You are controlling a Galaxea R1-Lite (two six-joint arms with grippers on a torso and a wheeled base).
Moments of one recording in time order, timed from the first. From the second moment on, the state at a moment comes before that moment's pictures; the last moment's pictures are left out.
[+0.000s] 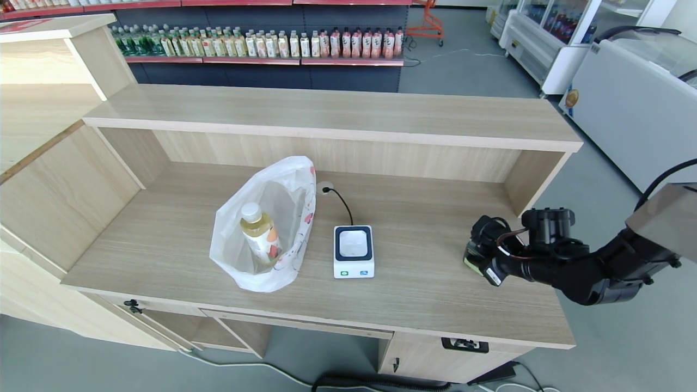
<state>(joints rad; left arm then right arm) 0.00 0.00 0.00 0.00 0.00 0.00 0.10 2.16 -0.90 -0.77 0.19 -0.74</state>
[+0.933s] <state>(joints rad) 0.00 0.00 0.00 0.00 0.00 0.00 0.16 1.66 -0.46 -0.78 1.03 -2.33</state>
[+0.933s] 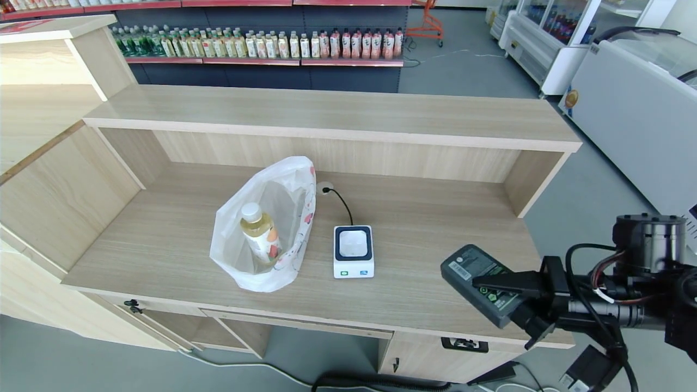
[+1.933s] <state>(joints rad) 0.00 0.00 0.00 0.00 0.00 0.00 0.42 1.75 -0.47 -0.93 1.19 -2.61</state>
